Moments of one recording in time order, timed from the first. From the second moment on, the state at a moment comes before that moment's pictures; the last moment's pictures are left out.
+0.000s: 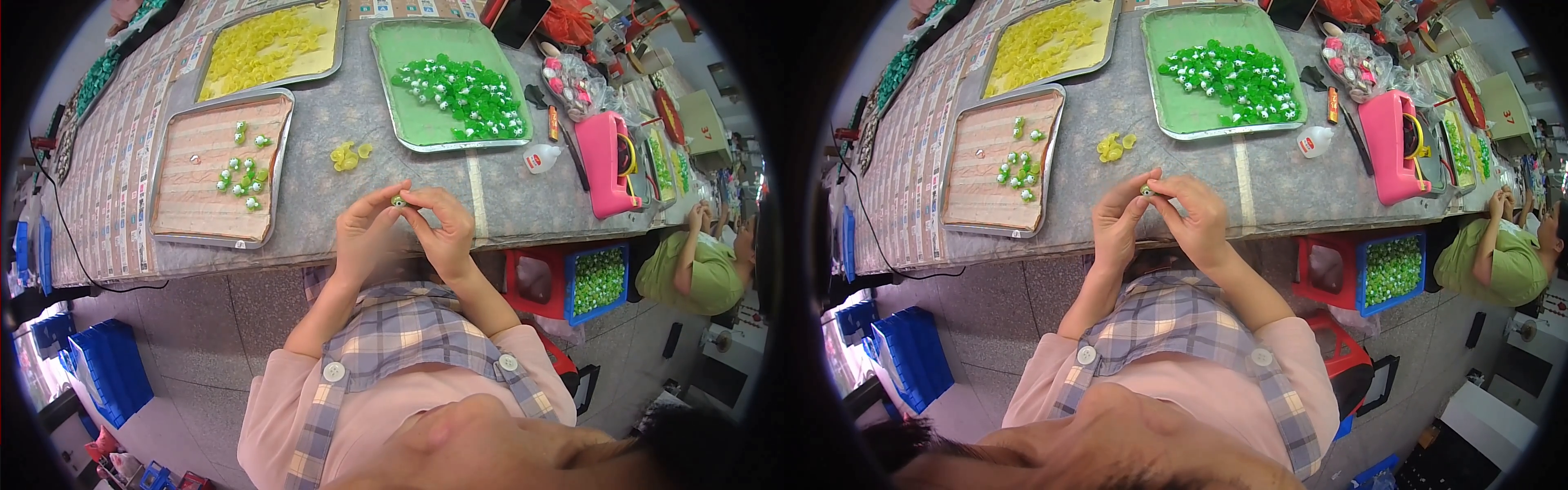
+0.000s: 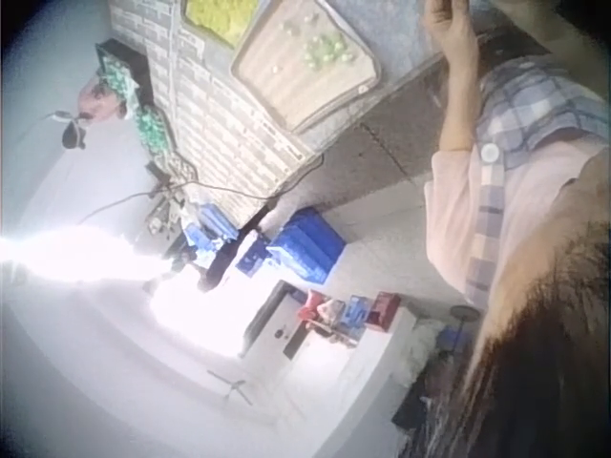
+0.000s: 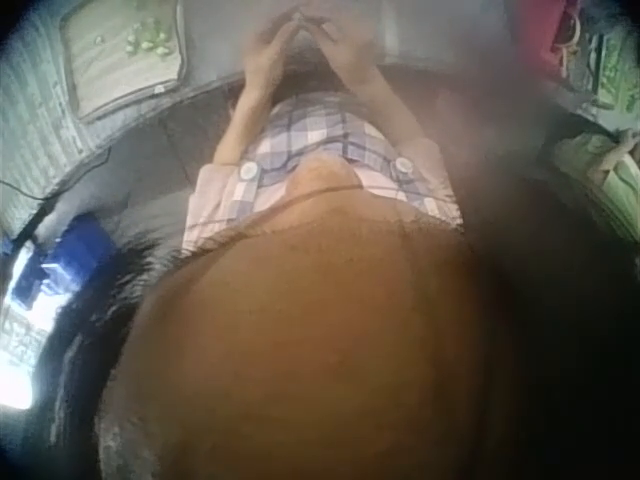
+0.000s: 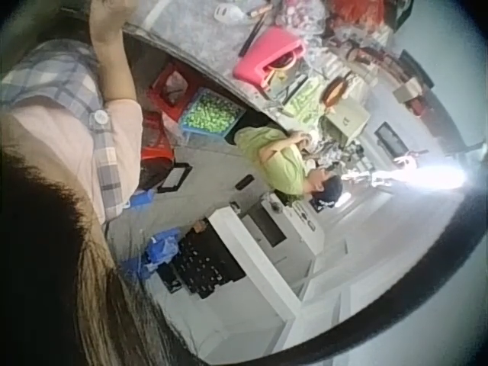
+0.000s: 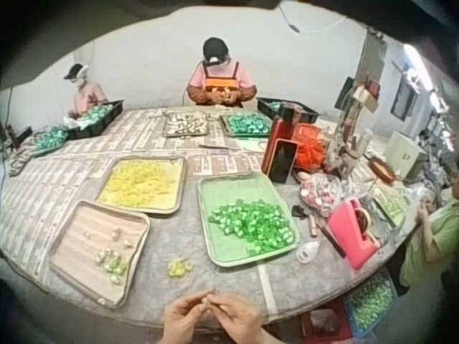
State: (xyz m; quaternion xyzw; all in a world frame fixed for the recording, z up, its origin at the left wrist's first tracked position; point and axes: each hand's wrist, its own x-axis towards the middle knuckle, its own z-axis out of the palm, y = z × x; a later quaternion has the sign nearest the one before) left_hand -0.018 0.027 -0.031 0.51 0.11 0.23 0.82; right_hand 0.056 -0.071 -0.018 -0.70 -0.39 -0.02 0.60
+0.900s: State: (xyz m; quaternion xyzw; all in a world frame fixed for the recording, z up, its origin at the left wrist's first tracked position) left_hand -0.015 0.024 -0.030 0.62 0.13 0.28 0.72; right_hand 0.047 -0.070 -0.032 -0.44 -0.13 0.30 0.84
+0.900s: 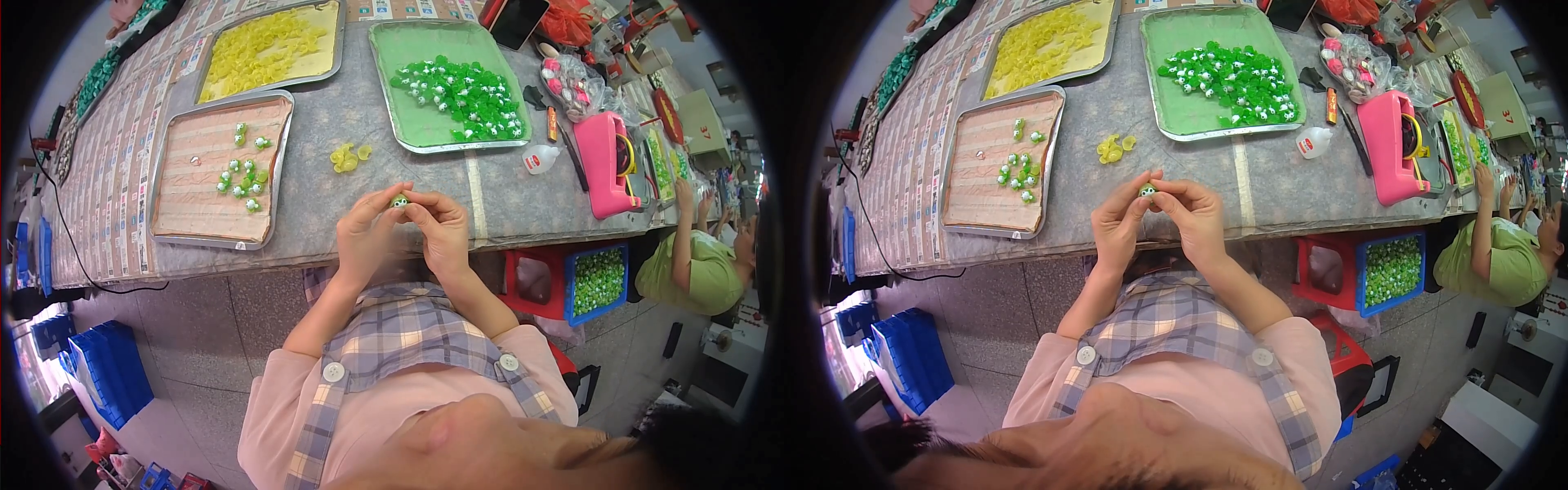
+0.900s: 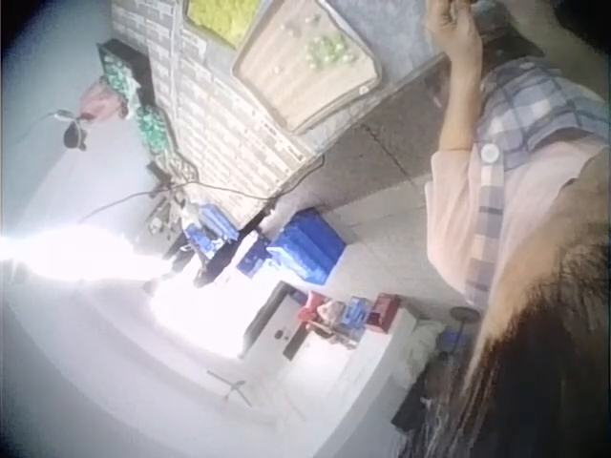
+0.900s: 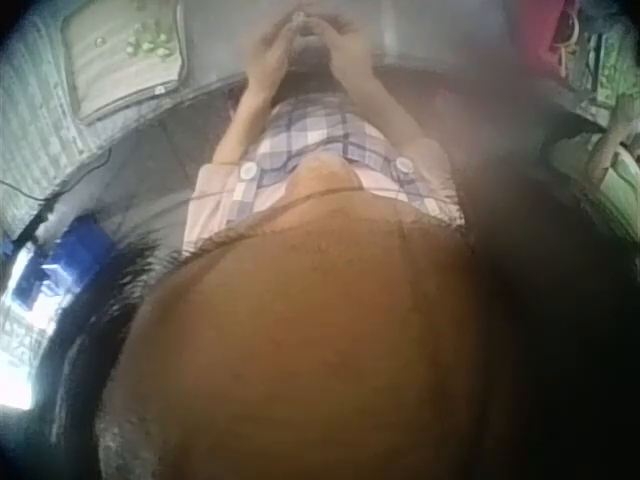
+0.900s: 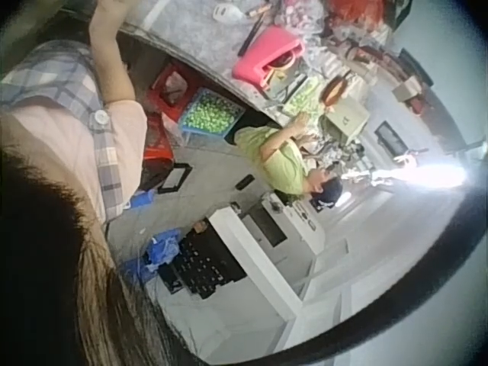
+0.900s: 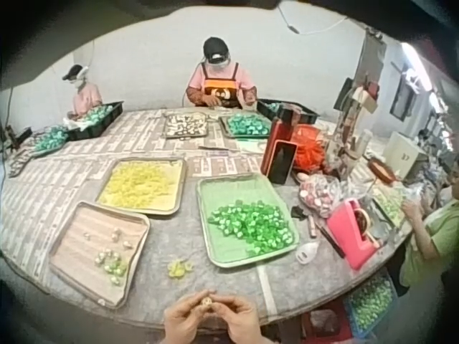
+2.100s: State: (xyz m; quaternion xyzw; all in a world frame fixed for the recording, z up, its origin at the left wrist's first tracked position) left_hand -0.017 0.025 -0.028 0.49 0.13 0.24 0.82; right_hand 0.044 -0.072 -0.019 -0.69 -0.35 -0.02 0.63
